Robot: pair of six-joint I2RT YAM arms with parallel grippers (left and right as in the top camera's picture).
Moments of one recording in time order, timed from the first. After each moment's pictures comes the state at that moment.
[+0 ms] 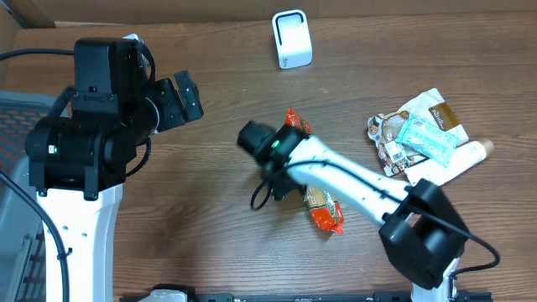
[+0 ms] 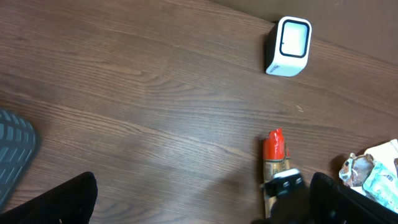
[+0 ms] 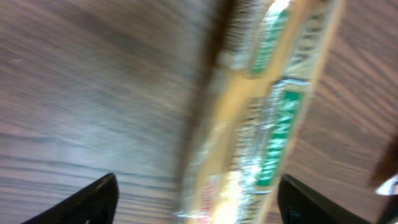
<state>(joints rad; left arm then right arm) -0.12 1.39 1.87 -1.34 -0.06 -0.41 0.83 1.98 1.57 -1.16 0.19 0.34</state>
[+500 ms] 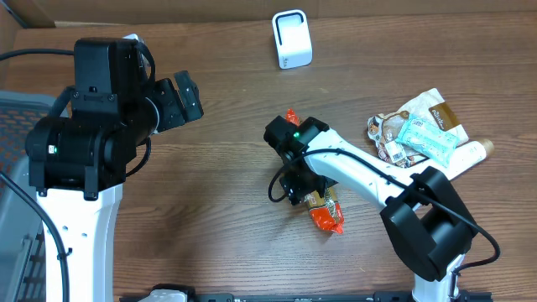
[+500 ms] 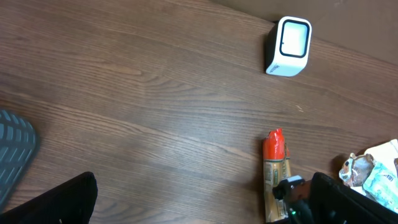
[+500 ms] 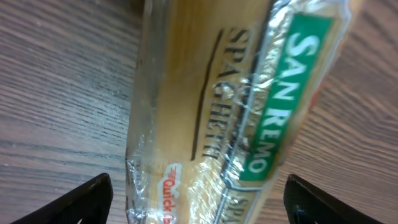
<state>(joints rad) -0.12 1.39 1.87 -1.34 -0.06 -0.41 0.75 1.98 1.43 -1.14 0.08 0.29</state>
